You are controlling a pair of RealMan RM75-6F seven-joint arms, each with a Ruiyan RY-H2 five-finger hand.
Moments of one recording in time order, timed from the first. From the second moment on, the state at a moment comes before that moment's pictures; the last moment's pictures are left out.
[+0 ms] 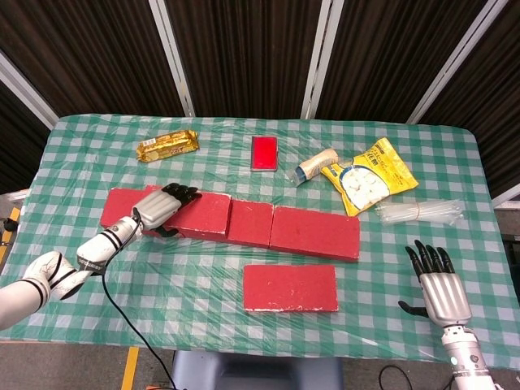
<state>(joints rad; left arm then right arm) -1.02 -1.38 0.08 -1.04 1.59 0.69 -0.46 0.12 -1.23 0.01 -1.70 -1.40 1.35 -0.40</state>
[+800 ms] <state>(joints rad) -0.97 -1.34 0.03 -1.13 1.55 0.77 -0.29 0.12 -1.23 0.00 -1.71 -1.41 1.35 -0.39</state>
